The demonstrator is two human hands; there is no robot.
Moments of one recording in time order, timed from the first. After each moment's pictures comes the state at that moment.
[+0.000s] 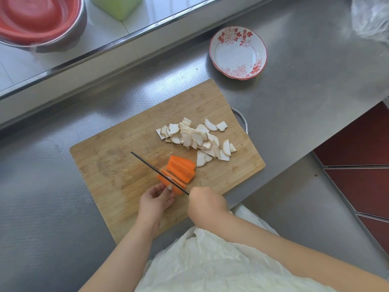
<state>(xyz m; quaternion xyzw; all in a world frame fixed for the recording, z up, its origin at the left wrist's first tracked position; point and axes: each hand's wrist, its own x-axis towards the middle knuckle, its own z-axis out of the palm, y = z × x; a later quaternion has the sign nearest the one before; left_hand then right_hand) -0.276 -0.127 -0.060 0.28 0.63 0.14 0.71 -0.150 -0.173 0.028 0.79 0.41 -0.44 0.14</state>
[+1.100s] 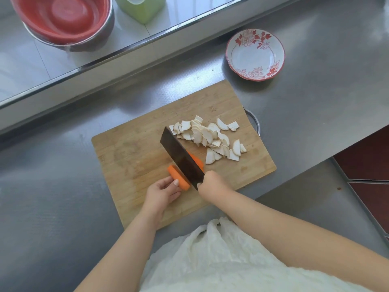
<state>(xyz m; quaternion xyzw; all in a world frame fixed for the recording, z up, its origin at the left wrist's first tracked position) -0.279 -0.127 -0.061 0.29 0.64 0.11 0.71 -0.122 -0.167 -0.016 0.80 0.33 -0.51 0.04</state>
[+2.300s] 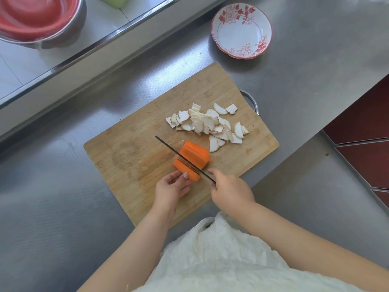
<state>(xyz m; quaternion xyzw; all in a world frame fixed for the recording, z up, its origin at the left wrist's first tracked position) -0.287 -0.117 -0.053 0.29 0.60 0.09 0.74 -0.156 -0.206 -0.003 0.84 0.39 -0.38 -0.01</state>
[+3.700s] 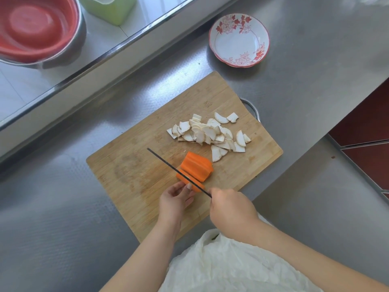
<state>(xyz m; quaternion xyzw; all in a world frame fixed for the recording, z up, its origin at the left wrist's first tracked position) -0.283 -0.119 -0.062 0.30 0.62 0.09 0.72 -0.168 -0.197 0.024 0.82 0.42 -0.38 0.03</state>
